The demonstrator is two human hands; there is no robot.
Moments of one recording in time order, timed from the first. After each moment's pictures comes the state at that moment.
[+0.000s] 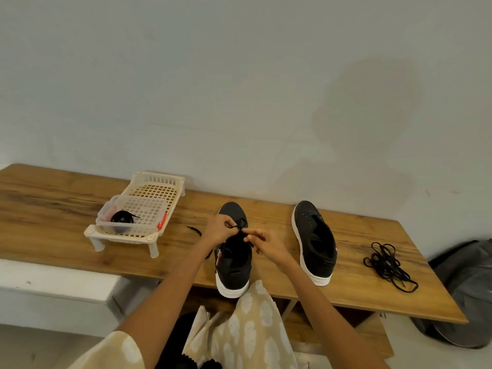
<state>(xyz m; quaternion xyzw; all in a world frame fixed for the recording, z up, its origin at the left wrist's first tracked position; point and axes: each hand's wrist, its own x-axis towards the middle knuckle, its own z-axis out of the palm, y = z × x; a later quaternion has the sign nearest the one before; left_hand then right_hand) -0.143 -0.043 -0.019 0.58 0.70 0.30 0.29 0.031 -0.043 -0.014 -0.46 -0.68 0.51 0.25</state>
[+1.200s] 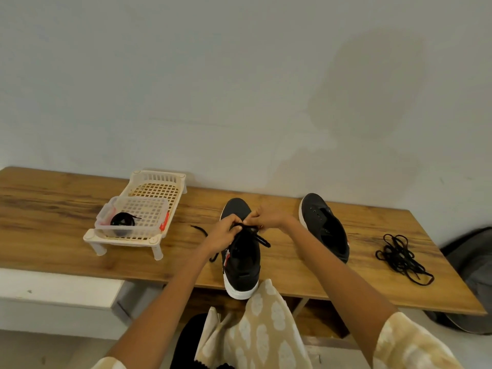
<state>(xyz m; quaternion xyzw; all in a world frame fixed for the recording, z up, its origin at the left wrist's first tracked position) -0.154 -0.046 -0.038 0.64 0.62 0.32 0.34 -0.004 0.025 0.017 -0.47 -0.77 0.43 0.00</state>
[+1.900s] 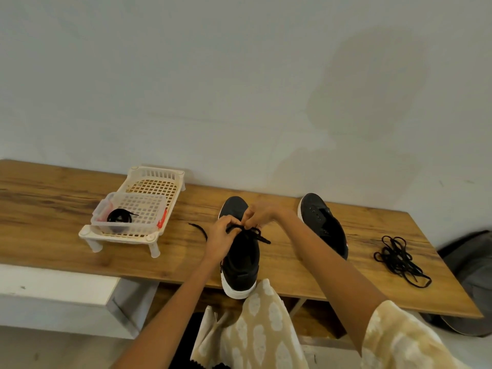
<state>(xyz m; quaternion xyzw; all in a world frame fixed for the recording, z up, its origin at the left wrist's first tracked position) -0.139 -0.056 -0.058 0.57 0.63 0.48 0.24 -0.019 0.033 0.032 -0.47 -0.79 0.39 -0.11</state>
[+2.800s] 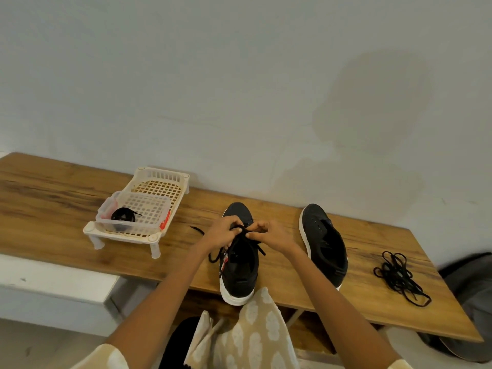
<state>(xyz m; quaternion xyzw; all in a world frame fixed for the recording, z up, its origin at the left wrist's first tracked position) -0.159 -0.036 -0.028 0.63 0.64 0.29 0.32 0.014 0.008 -0.017 -0.43 -0.76 0.46 0.18</state>
